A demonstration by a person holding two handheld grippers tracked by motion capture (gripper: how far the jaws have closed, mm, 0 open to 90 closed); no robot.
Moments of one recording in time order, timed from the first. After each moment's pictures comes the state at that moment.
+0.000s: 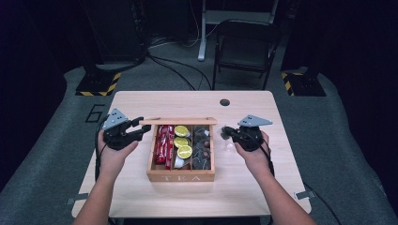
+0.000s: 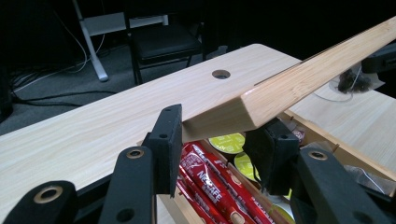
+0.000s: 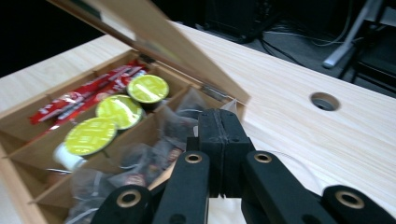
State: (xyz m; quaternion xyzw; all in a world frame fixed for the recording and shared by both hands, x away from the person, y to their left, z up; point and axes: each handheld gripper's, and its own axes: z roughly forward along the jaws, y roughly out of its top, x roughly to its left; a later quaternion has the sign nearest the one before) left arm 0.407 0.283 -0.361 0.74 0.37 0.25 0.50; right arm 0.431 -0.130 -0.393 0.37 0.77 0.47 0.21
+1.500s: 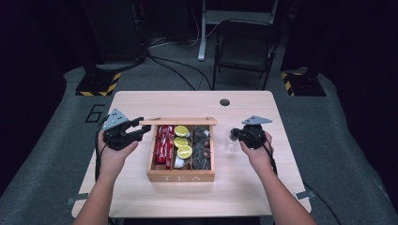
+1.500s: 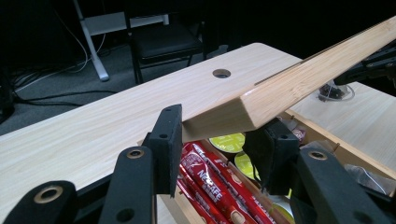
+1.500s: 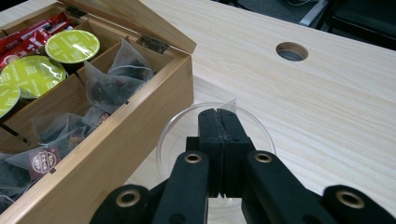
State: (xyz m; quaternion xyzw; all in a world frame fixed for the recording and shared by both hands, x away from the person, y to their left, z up) left arm 0.406 0.282 -0.361 0.74 0.37 0.26 0.50; right arm 0.462 -0.150 -0.432 0.42 0.78 0.41 0.21
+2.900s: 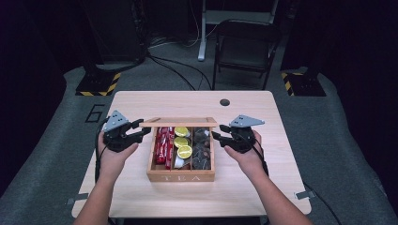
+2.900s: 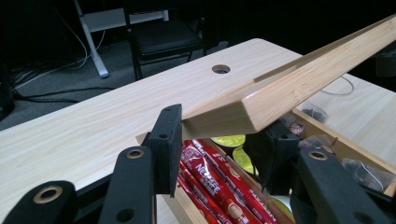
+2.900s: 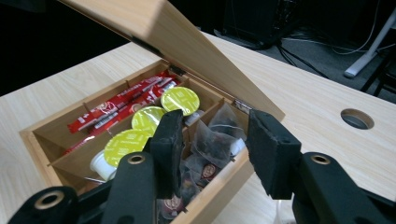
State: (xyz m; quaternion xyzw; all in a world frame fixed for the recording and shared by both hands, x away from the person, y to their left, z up) left arm 0.403 0.282 -0.363 0.75 0.37 0.25 0.49; right arm 0.421 -0.101 -0.381 0.34 0.78 0.49 0.19
